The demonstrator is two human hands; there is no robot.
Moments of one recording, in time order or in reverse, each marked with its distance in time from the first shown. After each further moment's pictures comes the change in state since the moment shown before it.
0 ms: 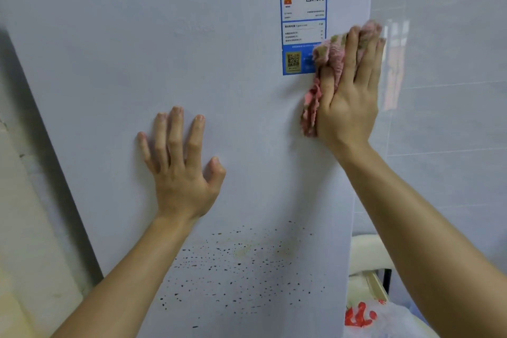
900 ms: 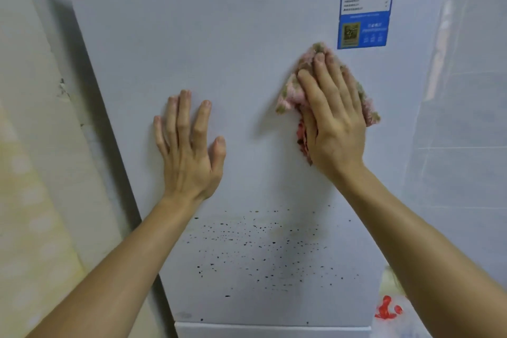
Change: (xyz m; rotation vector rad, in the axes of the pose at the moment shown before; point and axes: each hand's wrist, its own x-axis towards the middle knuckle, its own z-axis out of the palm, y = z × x) left_hand -0.016 -0.053 -0.028 -0.007 -0.094 -0.046; right_hand -0.083 -0.050 0.022 0.124 -0.056 -0.414
